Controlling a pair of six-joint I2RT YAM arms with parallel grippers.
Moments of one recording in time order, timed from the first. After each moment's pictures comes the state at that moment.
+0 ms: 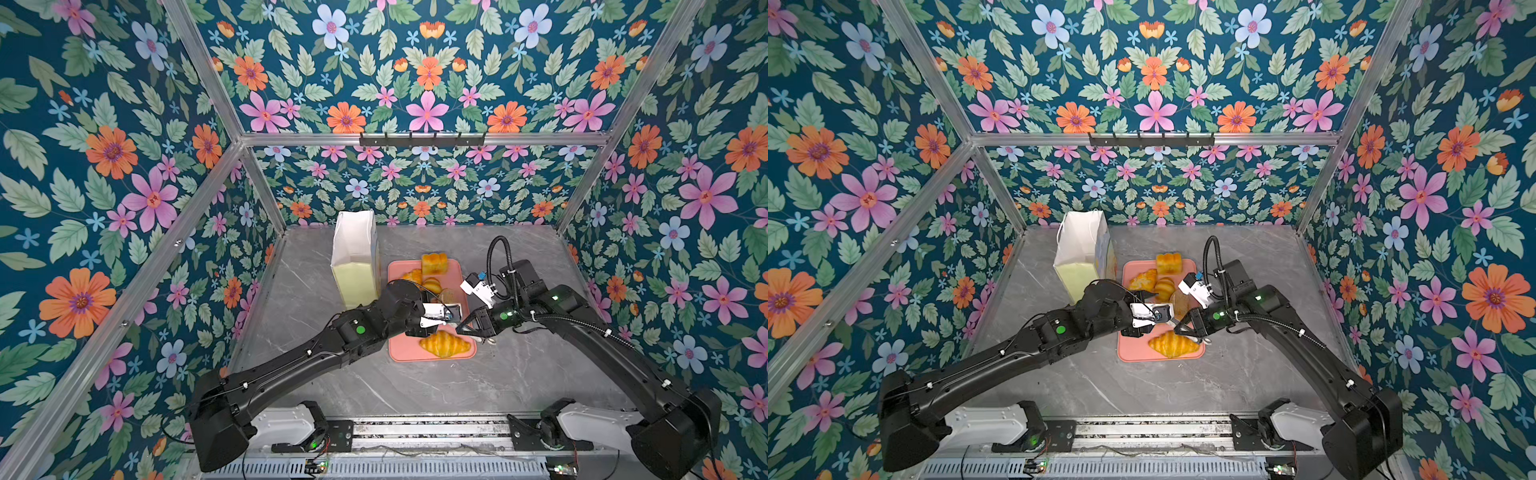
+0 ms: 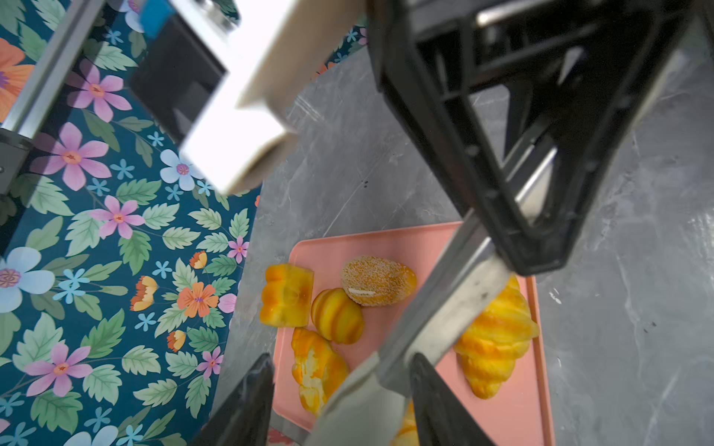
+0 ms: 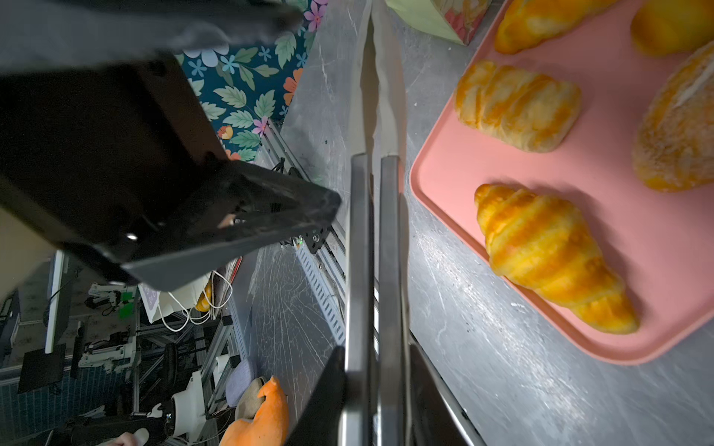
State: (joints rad) left arm -1.00 1.22 1.04 -0.30 -0.03 0.77; right arm 0.47 1.20 1.09 -0.90 -0.80 0.16
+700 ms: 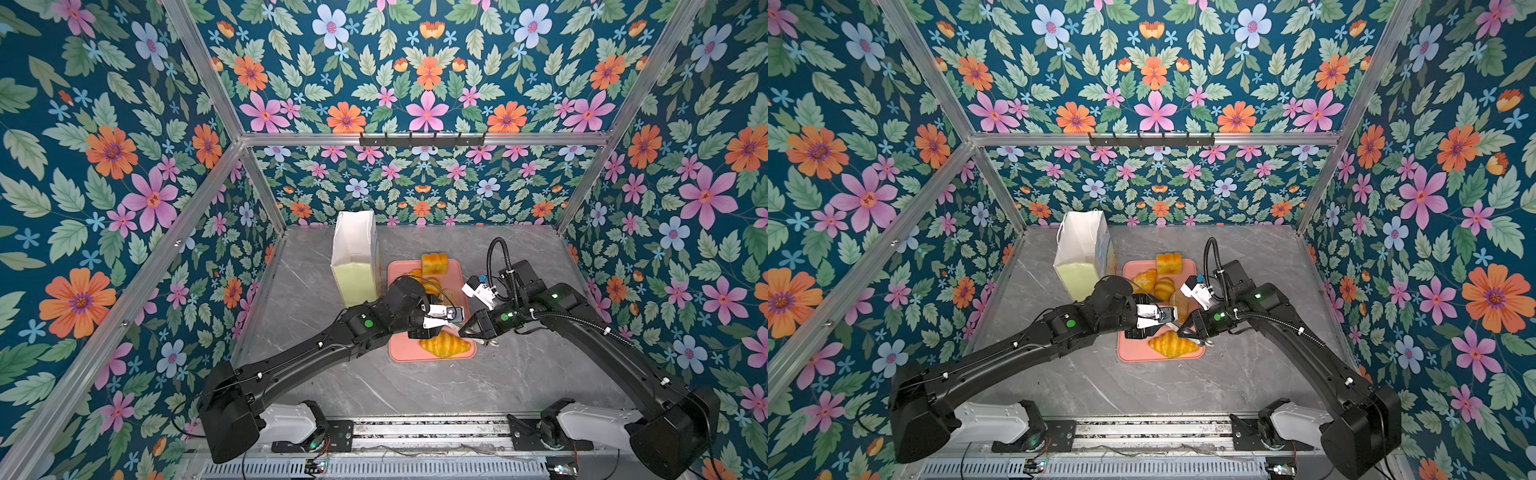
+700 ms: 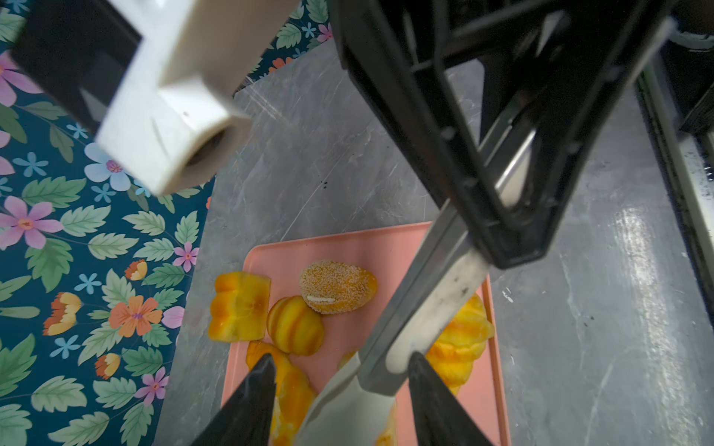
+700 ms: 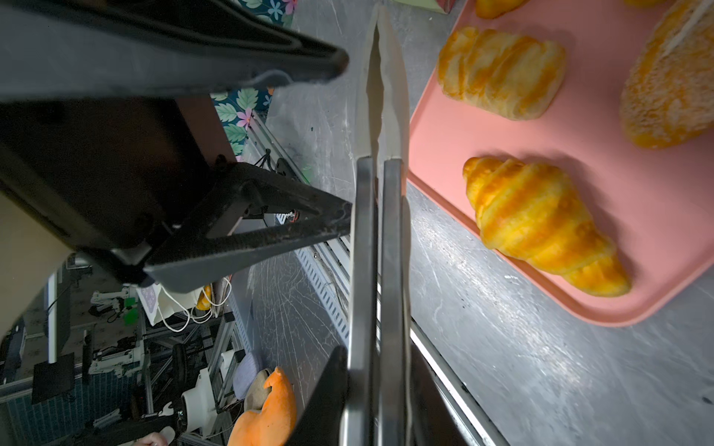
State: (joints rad) left arm -0.98 1.31 1.08 -0.37 0.10 0.74; right arm 0.47 1.22 1.11 -0.97 -0.77 0.17
